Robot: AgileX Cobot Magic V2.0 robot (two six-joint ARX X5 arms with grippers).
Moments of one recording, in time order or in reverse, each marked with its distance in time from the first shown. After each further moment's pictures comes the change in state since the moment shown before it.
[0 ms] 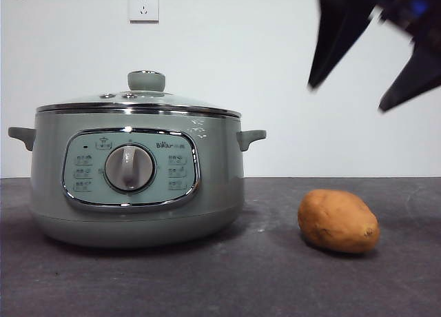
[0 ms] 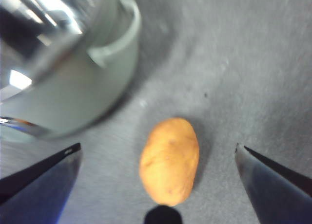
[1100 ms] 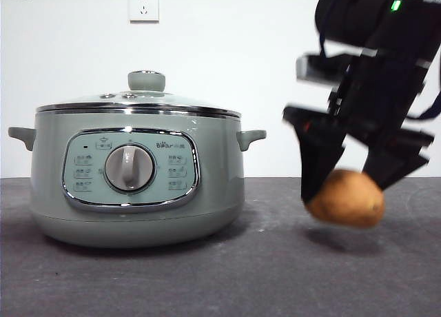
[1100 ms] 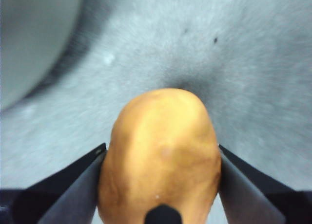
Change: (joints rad) left arm -0.004 0.000 0.000 0.000 -0.013 0.002; right arm 0.019 0.309 0.000 0.067 0.009 0.039
